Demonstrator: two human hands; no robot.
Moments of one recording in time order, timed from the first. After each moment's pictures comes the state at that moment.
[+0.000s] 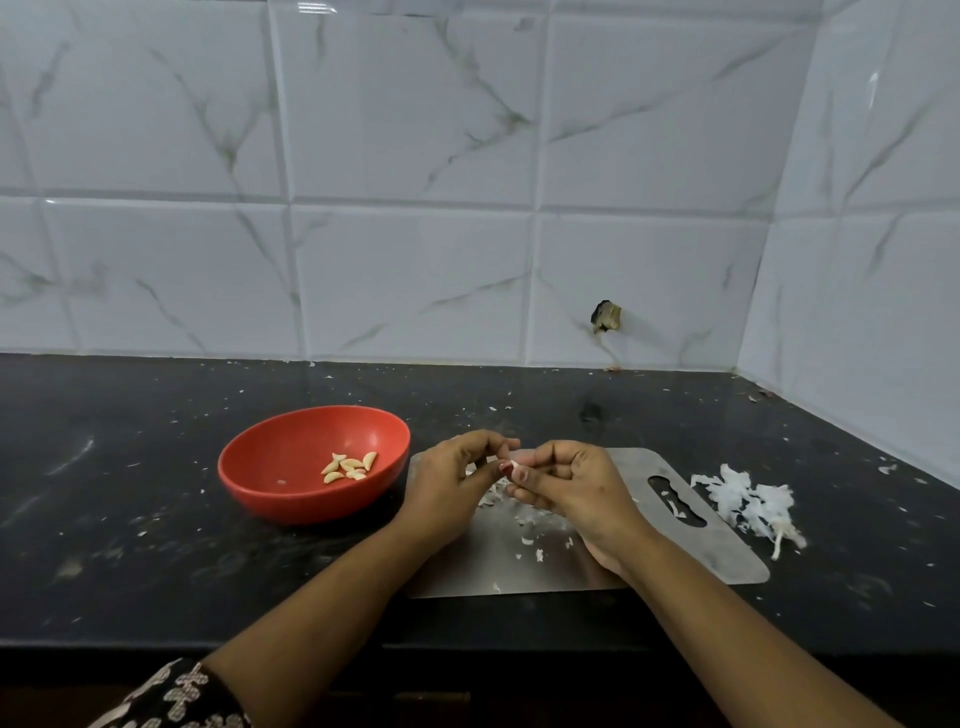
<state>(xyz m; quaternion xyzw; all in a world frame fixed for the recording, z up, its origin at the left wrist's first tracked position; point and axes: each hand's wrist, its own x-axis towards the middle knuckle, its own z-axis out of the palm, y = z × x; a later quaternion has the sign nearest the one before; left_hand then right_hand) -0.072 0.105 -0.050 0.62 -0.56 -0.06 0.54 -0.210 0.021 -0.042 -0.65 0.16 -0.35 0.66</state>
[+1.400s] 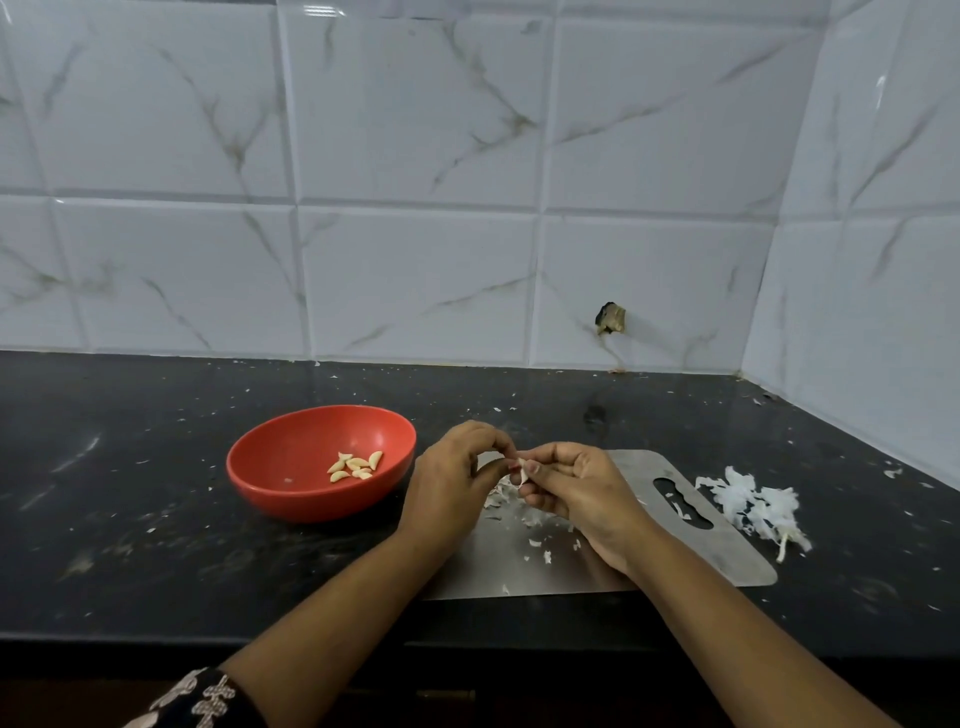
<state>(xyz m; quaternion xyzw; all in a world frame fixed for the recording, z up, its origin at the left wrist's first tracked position) -0.073 0.107 -0.053 0.64 -0.57 0.10 0.51 -0.211 0.018 -0.040 -0.68 0.18 -0.31 0.64</state>
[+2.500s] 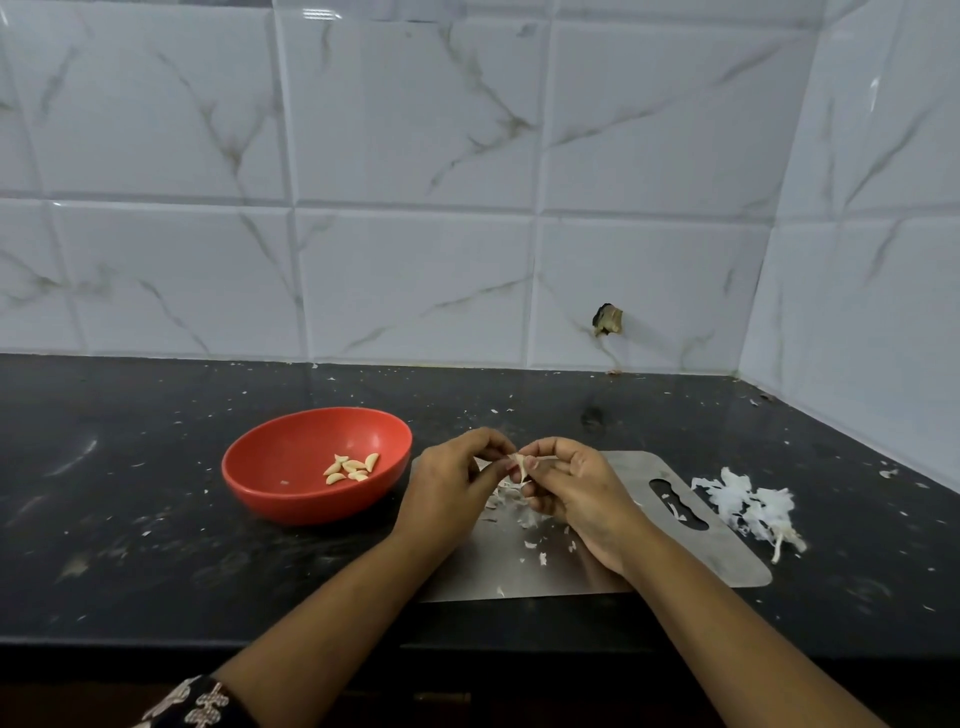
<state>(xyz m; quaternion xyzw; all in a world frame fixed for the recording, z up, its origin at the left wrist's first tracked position) -0.075 0.108 -0.052 0.64 -0.57 0.06 0.51 -0.209 0.017 -0.039 -0.67 0.19 -0.32 0.64</state>
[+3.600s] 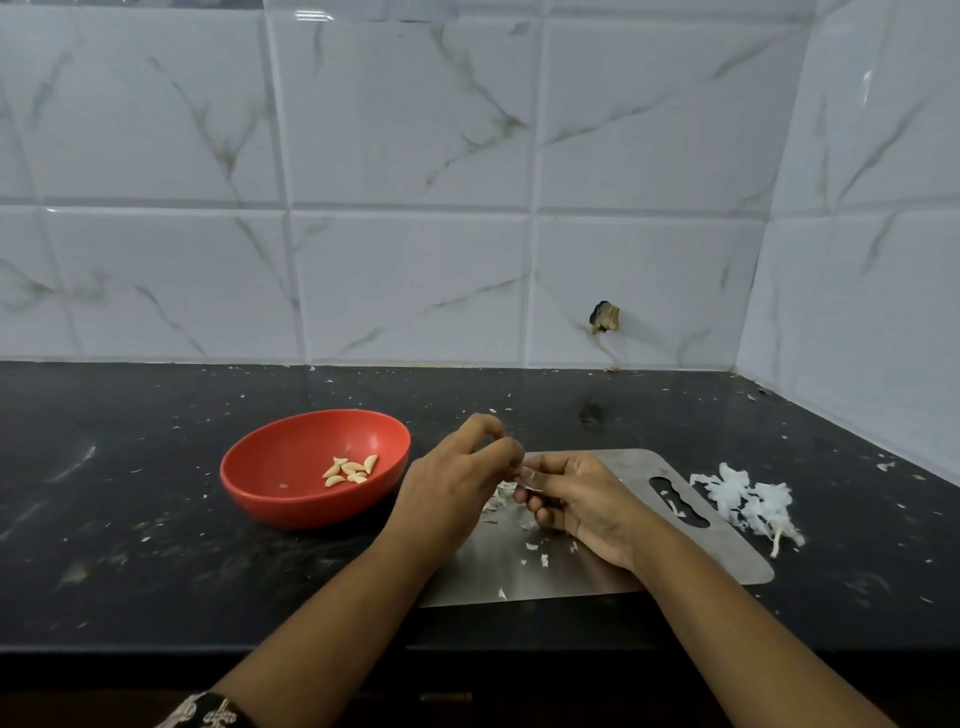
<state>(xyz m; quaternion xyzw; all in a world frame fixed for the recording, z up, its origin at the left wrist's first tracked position) -0.077 0.116 -0.045 0.65 -0.64 0.26 0.31 -0.216 0.016 -0.032 -0.65 0.19 -0.21 0.71</state>
